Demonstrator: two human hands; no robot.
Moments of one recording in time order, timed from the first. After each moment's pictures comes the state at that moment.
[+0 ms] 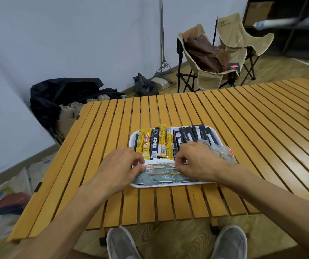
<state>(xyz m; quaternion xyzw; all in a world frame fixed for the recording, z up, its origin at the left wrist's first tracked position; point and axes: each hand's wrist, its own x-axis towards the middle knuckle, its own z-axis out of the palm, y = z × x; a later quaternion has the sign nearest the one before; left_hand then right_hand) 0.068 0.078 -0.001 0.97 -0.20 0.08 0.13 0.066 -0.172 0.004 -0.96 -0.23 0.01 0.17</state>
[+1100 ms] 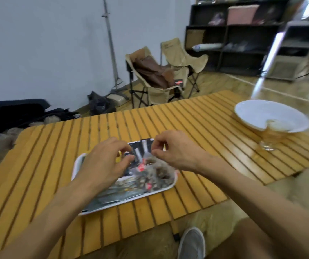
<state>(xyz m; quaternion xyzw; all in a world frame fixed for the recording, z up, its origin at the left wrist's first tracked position) 0.074 -0.037 0.055 0.92 -0.30 0.14 0.21 0.042 -0.258 0.064 -0.95 -0.10 -0.09 0.27</state>
